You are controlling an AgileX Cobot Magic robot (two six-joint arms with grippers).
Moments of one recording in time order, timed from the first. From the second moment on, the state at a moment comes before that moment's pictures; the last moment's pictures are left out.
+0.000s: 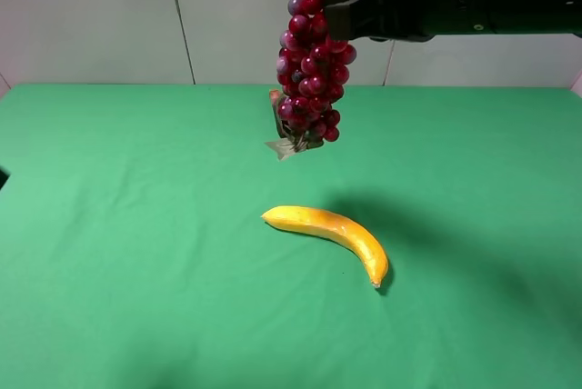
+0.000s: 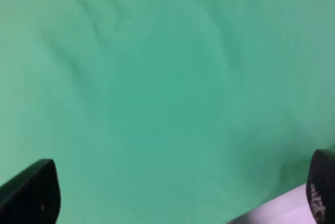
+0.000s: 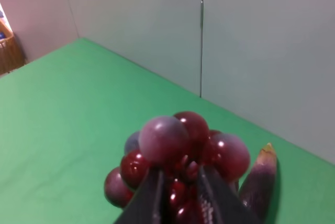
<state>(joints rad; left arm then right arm) -0.73 0.76 -0.88 0.20 1.17 -0.26 0.66 1.23 -0.87 0.84 0.10 -0.82</state>
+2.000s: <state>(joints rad) -0.48 0.00 -0.51 0.07 1.15 -0.15 0.37 1.23 -0.87 0.71 0.24 -0.80</state>
